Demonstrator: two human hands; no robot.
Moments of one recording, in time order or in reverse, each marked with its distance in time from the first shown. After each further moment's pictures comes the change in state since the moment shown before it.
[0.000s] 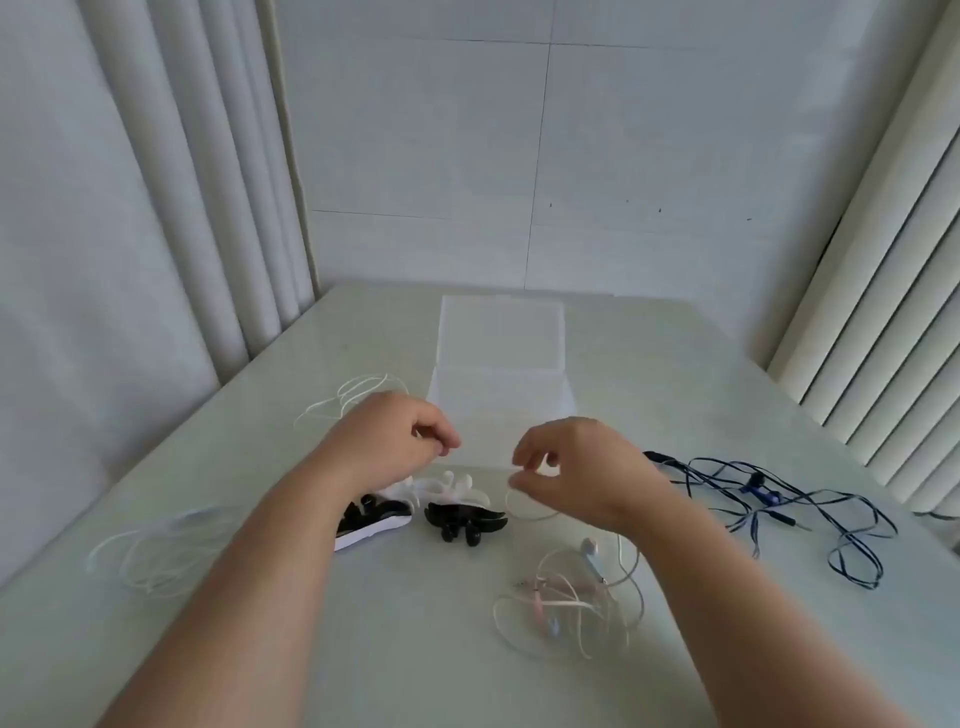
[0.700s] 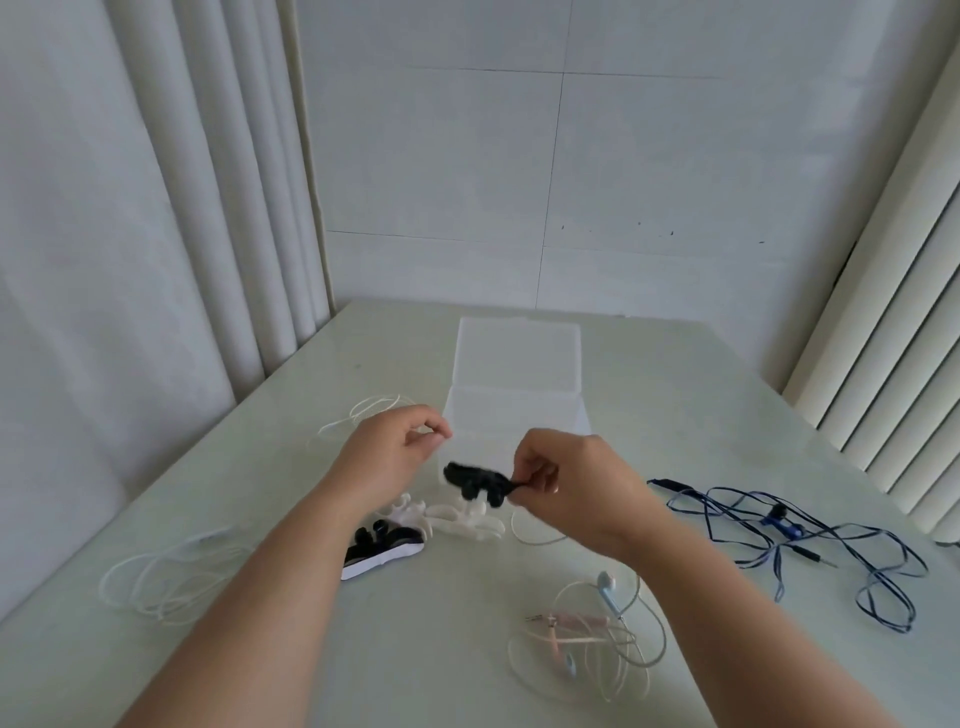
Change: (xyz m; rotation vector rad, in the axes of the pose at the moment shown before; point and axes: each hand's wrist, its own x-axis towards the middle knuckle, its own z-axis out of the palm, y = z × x) left_hand 0.015 -0.028 0.008 -0.149 0.190 -0.073; right_hand 0.009 -0.012 0.007 0.208 0.091 -0.044
